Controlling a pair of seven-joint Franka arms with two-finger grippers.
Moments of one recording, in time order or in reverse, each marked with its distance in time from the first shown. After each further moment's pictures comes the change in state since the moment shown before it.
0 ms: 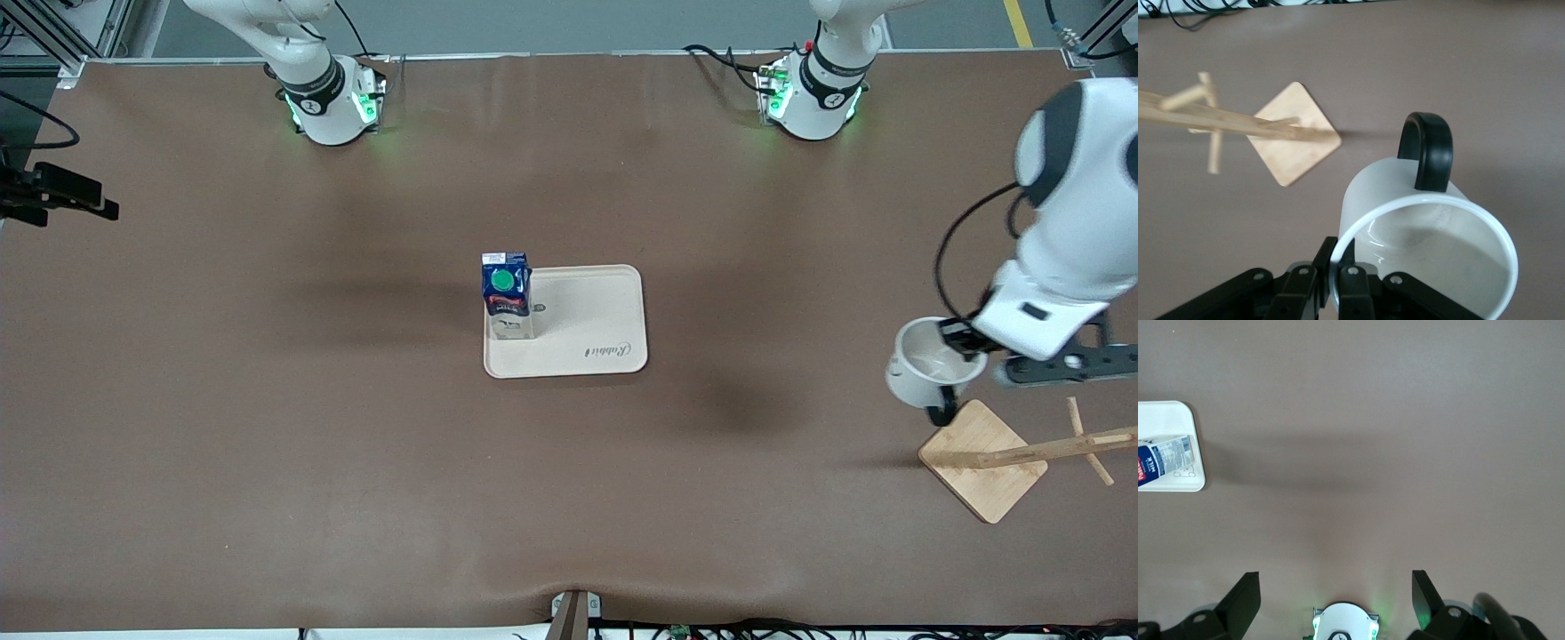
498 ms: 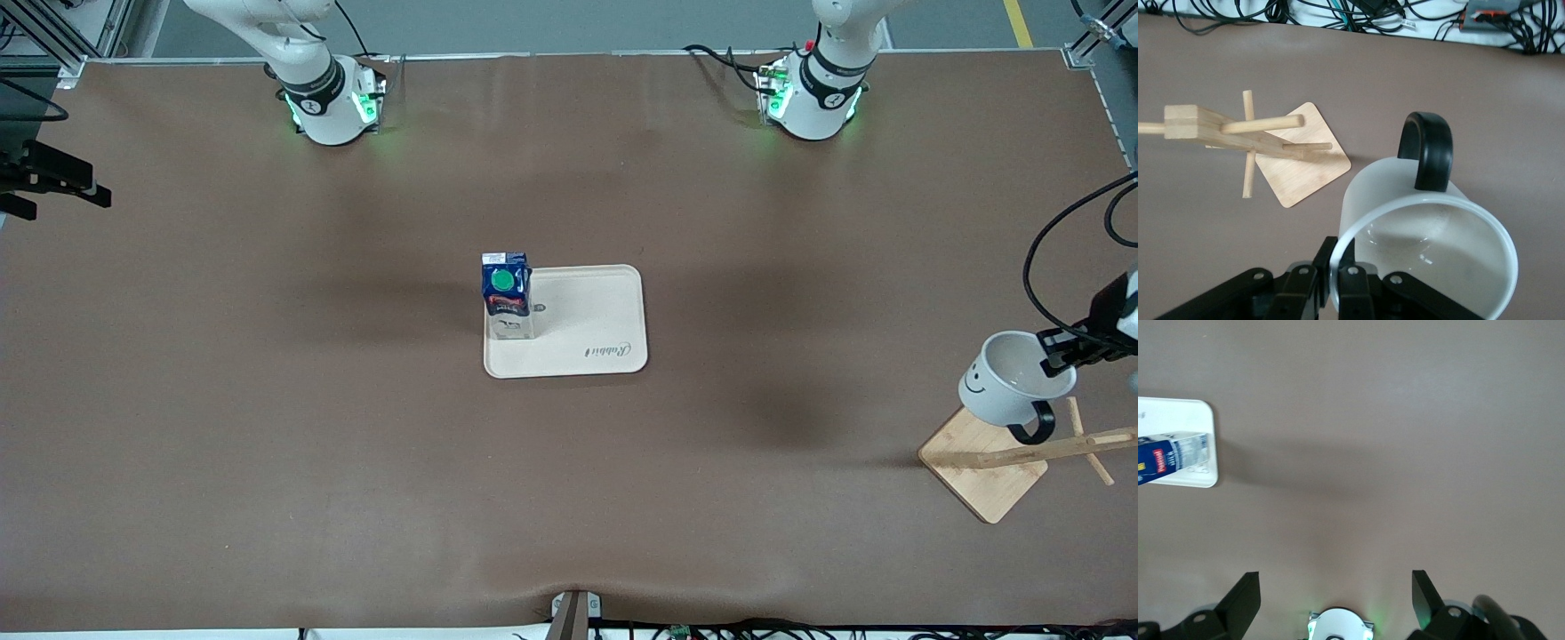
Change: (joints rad) left arm 0.153 0.017 0.003 0.006 -0.169 0.111 0.080; right arm 0.000 0.002 0.023 0.053 0.027 -0.021 -0.051
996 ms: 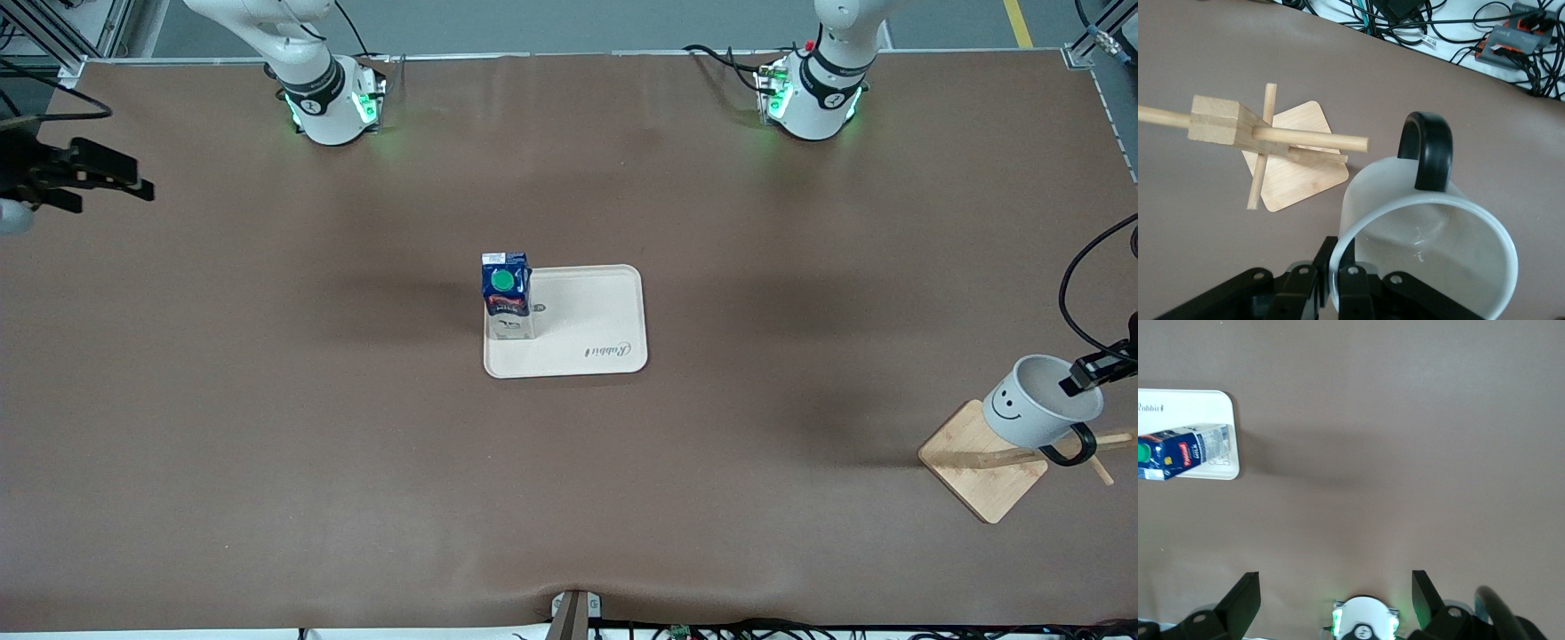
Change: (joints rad) left arm 0.078 0.079 0.002 0.018 -0.097 0.060 -0.042; right arm 0.002 0.002 0.114 0.000 0.014 -0.030 0.165
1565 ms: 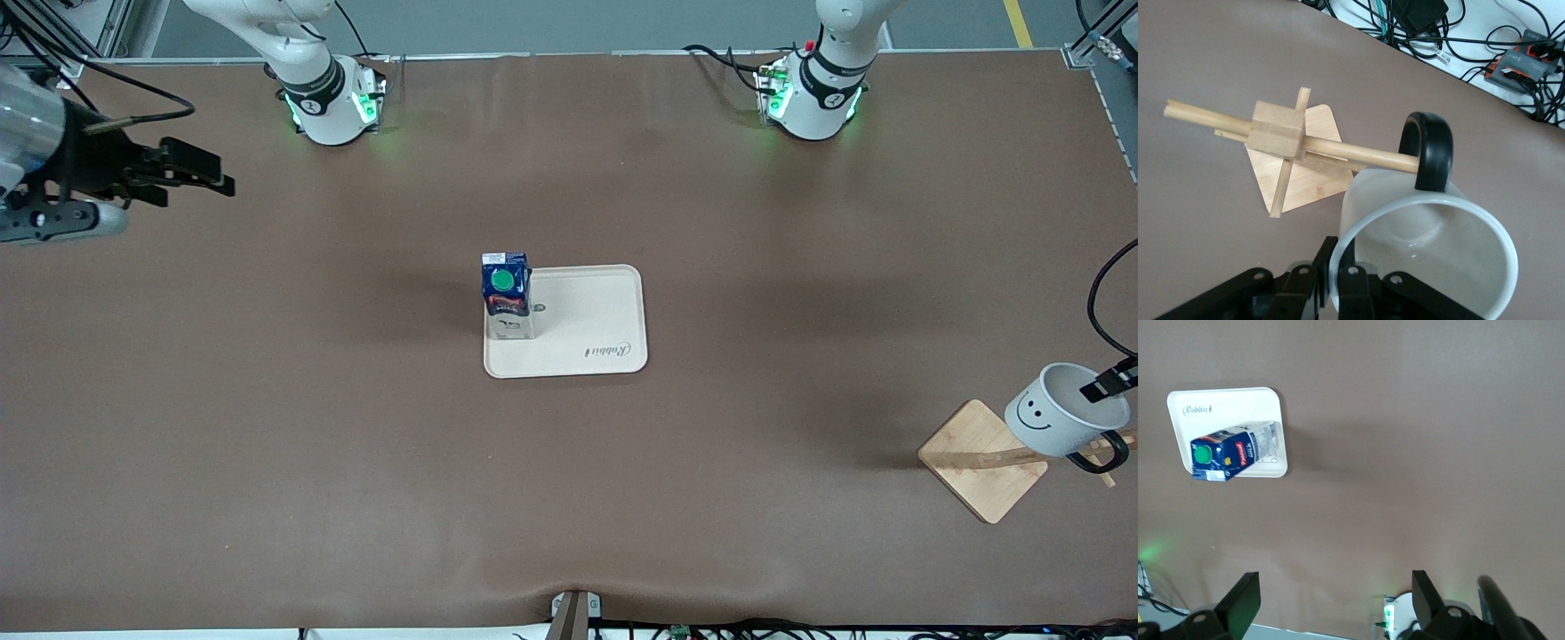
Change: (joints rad) left arm 0.063 0.040 0.000 0.027 -0.068 0.005 0.004; right arm 0.003 0.006 0.122 -0.022 0.097 0.025 0.191
